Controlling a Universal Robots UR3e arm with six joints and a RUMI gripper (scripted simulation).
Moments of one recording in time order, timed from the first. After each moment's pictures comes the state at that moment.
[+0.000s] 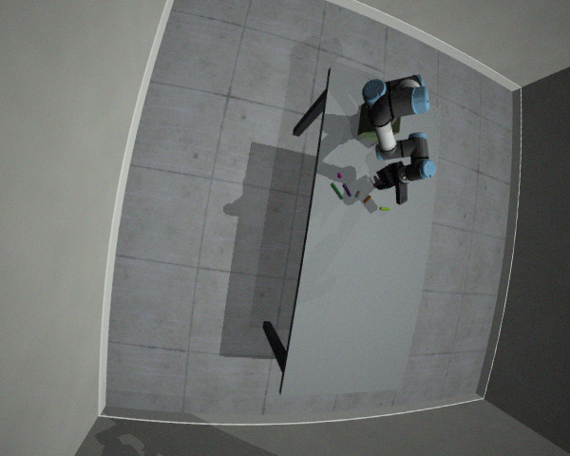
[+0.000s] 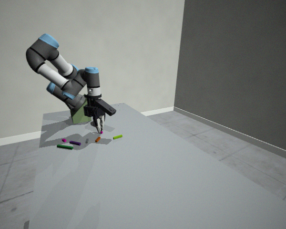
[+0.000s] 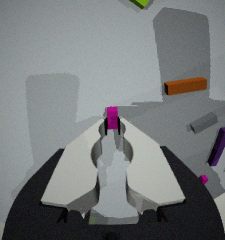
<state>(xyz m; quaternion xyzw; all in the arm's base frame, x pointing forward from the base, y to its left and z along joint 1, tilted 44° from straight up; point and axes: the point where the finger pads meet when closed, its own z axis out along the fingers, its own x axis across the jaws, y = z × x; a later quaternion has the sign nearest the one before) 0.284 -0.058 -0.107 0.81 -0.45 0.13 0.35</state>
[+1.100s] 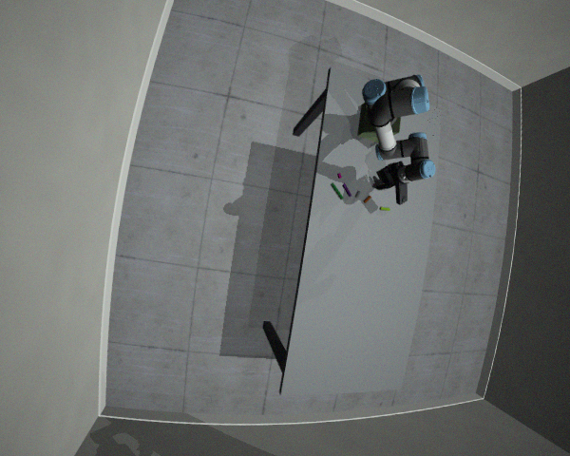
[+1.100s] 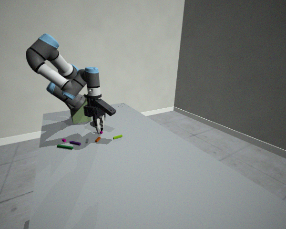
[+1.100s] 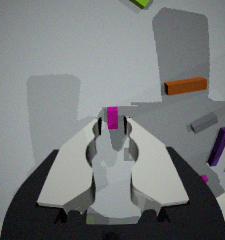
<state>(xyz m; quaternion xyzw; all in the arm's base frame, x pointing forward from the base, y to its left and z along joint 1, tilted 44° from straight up) 0.284 -0.058 -0.107 0.81 -0.45 0.13 0.35</state>
